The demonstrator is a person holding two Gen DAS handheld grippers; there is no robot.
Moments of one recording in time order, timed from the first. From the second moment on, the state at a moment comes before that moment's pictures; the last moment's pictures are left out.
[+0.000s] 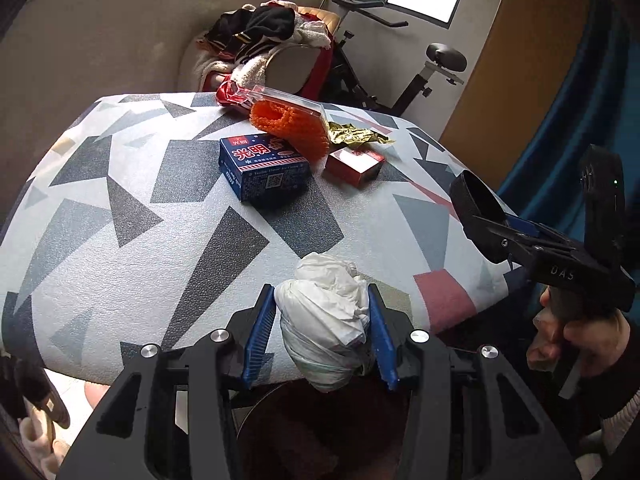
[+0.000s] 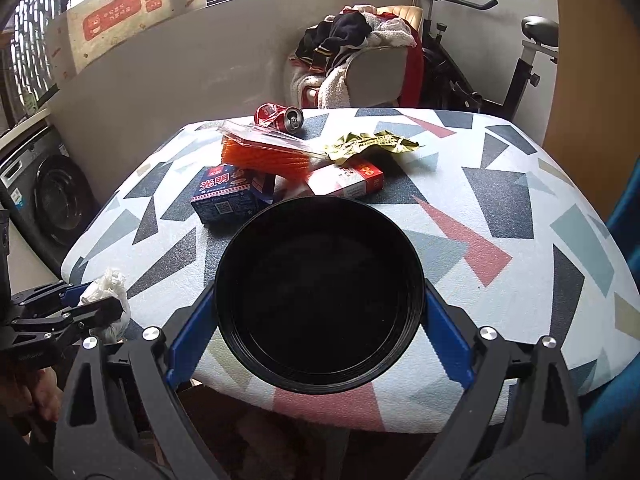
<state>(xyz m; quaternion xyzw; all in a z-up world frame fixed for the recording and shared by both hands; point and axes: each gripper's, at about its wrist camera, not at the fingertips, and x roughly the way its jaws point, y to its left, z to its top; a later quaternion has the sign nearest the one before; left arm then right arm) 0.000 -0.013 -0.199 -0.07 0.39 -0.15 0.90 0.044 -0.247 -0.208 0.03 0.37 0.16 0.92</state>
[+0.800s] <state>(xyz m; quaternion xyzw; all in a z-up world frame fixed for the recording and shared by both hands) -0.068 -0.017 -0.195 -0.07 0.39 -0.18 0.90 -0.014 -0.231 -0.214 0.01 0.38 0.18 0.91</state>
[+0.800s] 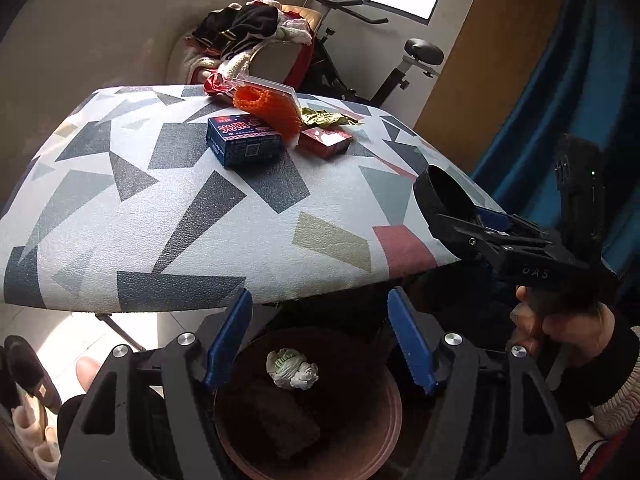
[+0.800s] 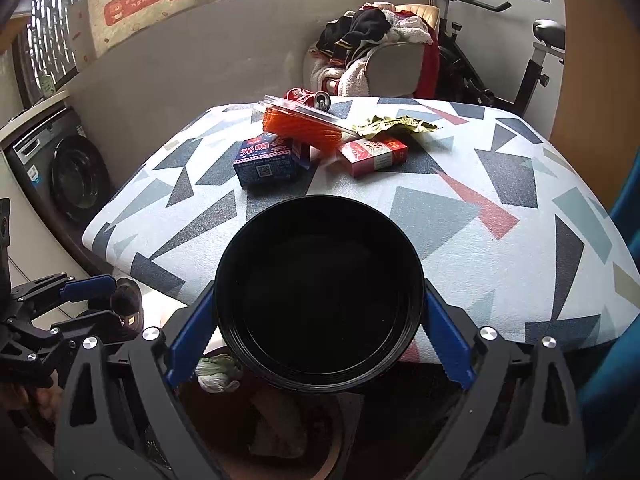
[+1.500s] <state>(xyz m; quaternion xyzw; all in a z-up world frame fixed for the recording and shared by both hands) -0.063 0.047 -0.167 -0.08 0.35 -0.07 0.93 -0.052 -0.161 -0.276 -0.06 0.46 0.26 0.85</state>
